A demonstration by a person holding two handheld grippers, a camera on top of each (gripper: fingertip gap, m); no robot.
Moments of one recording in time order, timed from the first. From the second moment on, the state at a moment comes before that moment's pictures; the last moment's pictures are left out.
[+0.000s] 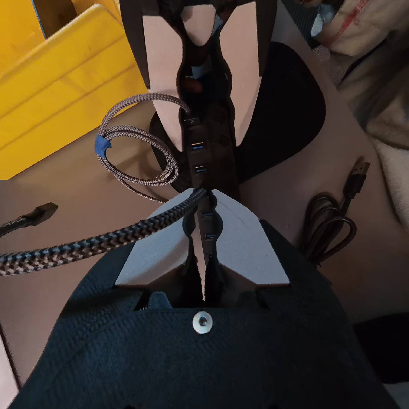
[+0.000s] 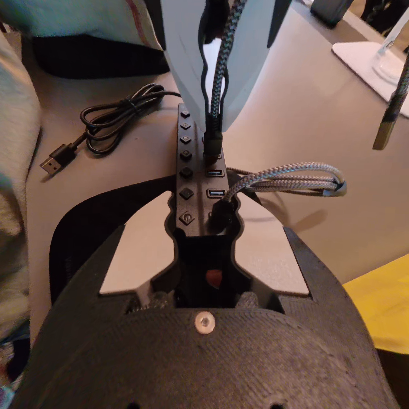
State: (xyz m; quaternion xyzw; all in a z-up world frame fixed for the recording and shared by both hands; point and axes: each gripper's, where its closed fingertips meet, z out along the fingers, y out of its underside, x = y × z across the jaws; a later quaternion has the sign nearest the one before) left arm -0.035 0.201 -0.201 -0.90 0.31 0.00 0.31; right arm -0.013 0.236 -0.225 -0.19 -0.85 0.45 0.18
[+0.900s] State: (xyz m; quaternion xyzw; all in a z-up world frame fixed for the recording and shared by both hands) left arm -0.029 0.065 -0.097 -0.70 0.00 0.15 0.70; right arm 0.002 0.276 -0.198 -0.25 -0.86 0.38 0.24
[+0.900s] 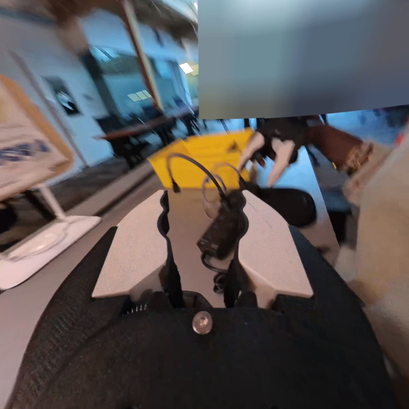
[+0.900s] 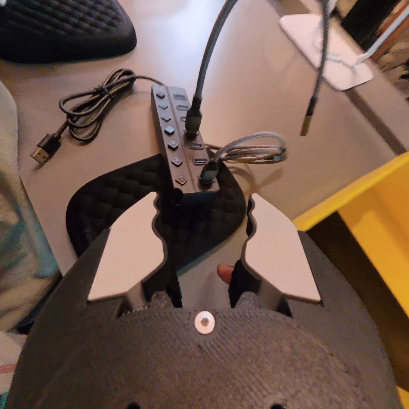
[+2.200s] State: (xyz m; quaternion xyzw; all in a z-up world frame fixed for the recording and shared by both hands) left arm -0.062 0.051 -0.113 -0.61 -0.12 0.23 0.75; right arm -0.032 0.233 -0.223 -0.21 -0.96 0.09 0.17
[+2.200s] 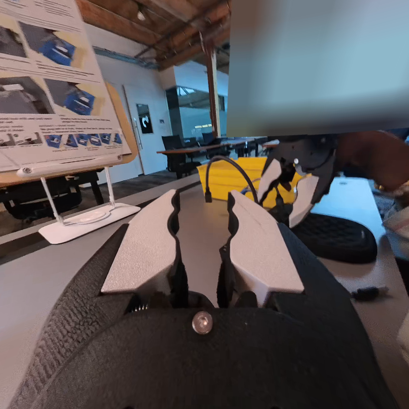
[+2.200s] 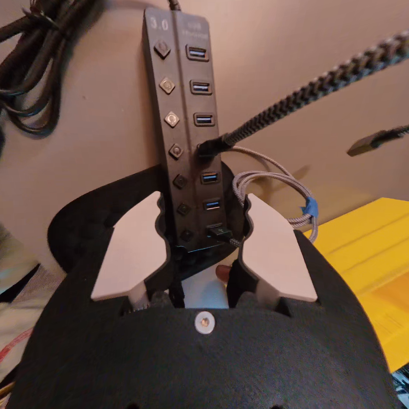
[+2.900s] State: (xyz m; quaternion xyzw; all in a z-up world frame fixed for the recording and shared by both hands) left arm -0.071 0.028 -0.103 -0.56 -0.16 0.21 0.79; right arm -0.040 0.222 -0.208 -0.04 -0.95 0.10 0.28
